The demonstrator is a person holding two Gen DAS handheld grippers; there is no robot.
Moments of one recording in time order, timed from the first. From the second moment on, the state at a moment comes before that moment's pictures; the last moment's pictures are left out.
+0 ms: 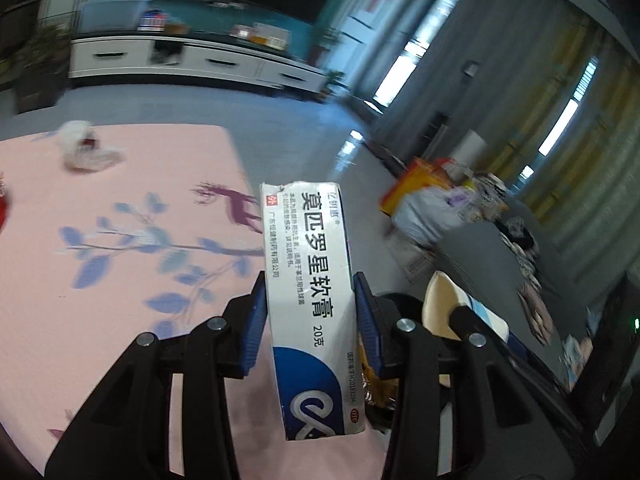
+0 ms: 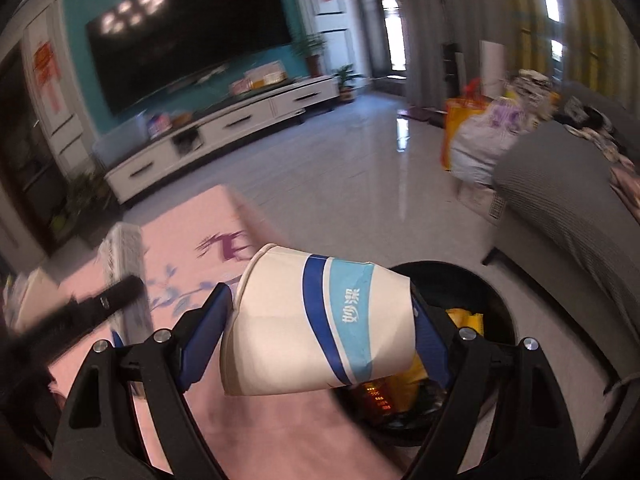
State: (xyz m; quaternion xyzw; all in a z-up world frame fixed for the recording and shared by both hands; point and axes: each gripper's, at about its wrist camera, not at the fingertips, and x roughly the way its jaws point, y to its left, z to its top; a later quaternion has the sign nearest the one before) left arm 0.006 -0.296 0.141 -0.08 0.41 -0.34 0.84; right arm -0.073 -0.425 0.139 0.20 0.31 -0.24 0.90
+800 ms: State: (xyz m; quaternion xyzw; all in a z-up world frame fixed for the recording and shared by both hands) left arm -0.025 -0.442 0.026 0.01 0.50 -0.44 0.75; right arm -0.127 -0.529 0.068 0.33 0.33 -0.33 0.82
